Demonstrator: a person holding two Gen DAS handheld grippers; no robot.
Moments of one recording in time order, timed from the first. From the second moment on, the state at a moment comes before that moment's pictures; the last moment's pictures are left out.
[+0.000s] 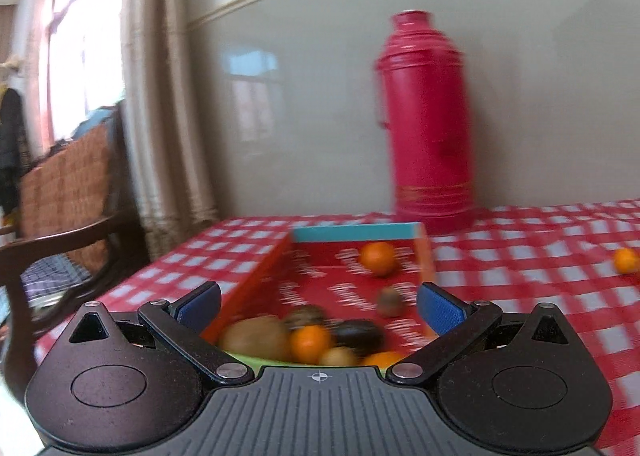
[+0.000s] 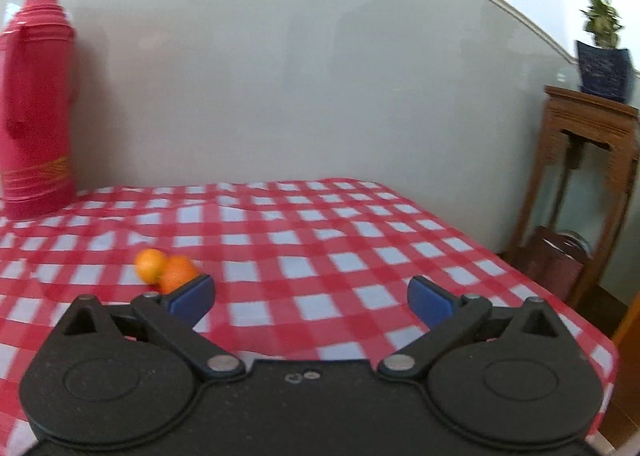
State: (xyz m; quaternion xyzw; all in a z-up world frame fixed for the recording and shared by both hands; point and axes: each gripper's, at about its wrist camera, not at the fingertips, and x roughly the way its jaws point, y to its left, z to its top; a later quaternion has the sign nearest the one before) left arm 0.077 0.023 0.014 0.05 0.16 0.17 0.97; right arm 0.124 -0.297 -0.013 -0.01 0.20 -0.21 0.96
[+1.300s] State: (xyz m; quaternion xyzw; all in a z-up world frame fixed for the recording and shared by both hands) left arm 0.196 -0.261 -0.012 0.11 0.26 -0.09 0.96; right arm 0.084 -0.402 -0.022 0.06 0.20 -0.28 0.94
